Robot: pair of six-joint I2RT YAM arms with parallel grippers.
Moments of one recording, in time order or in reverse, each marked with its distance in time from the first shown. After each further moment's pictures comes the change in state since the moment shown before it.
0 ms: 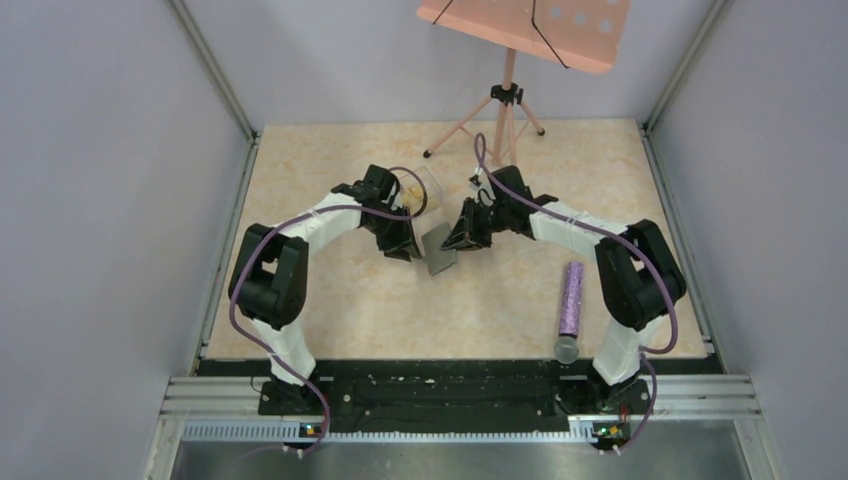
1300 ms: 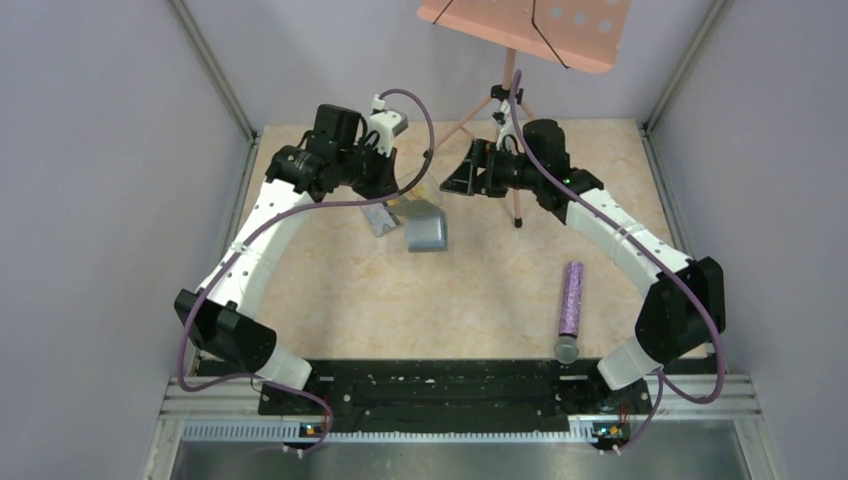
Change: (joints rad) left arm 0.000 -0.281 0.436 -0.266 -0.052 0.652; right arm -0.057 -0.236 0.165 0.015 0.090 -0.177
